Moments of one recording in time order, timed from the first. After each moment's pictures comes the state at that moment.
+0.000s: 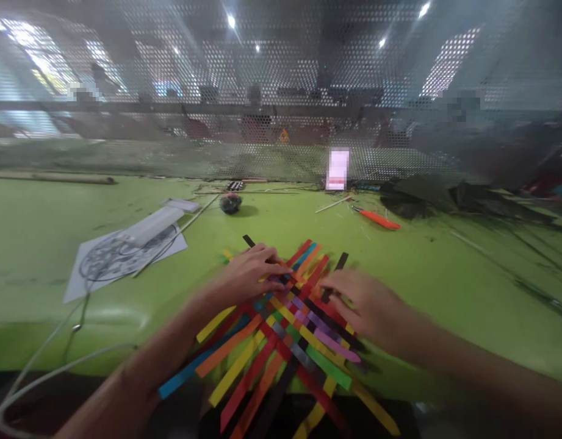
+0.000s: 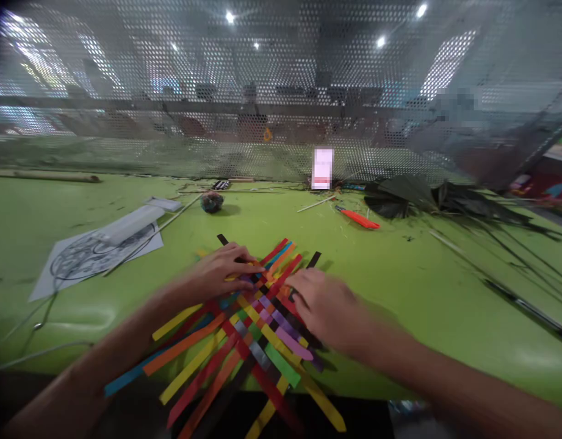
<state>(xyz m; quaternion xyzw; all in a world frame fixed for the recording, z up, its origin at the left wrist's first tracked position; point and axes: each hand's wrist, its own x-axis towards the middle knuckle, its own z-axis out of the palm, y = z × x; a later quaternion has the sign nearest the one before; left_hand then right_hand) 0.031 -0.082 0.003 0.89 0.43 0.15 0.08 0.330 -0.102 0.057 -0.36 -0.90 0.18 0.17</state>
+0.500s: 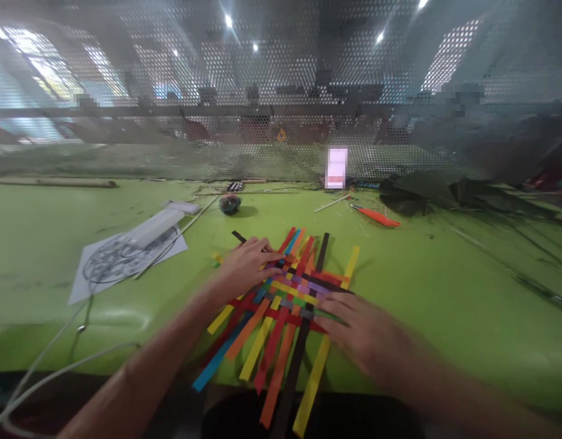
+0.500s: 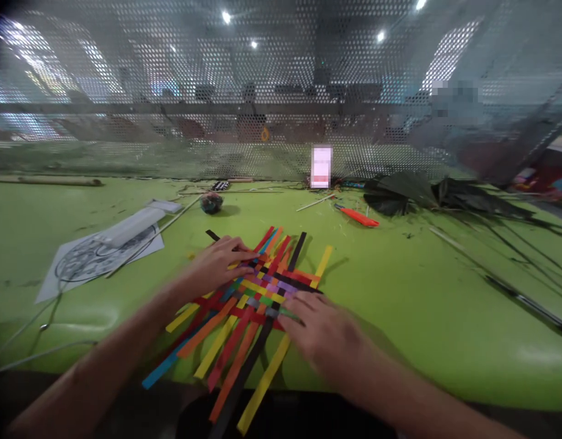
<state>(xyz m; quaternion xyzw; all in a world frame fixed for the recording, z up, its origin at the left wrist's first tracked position) 0.031 -0.074 0.000 0.85 0.50 0.18 0.03 0.348 -0.129 0.003 -0.23 -0.96 -0.01 0.17</state>
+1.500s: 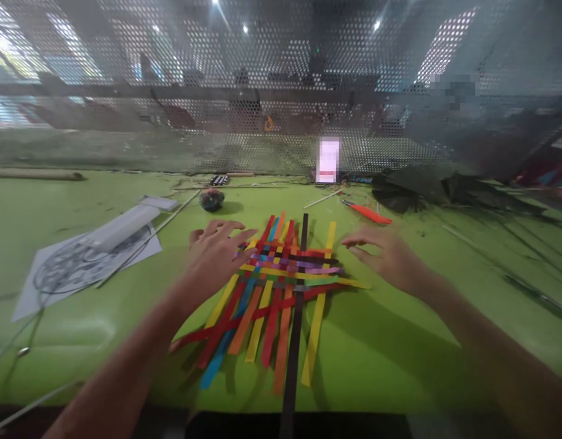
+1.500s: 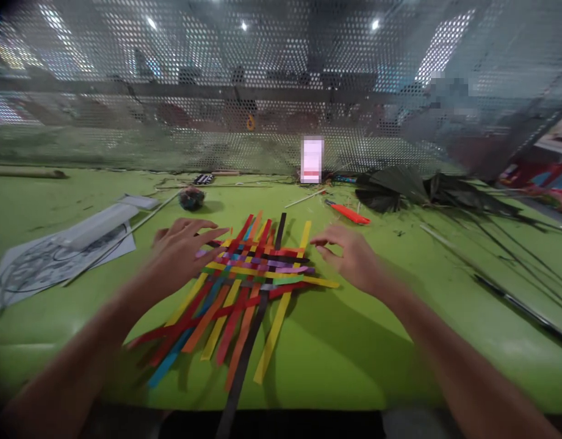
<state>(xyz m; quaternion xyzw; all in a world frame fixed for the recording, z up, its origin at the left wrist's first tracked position) 0.032 -0.079 0.028 0.77 0.61 0.17 -0.11 0.395 -0.011 0.047 -0.36 -0.88 0.13 0.28</state>
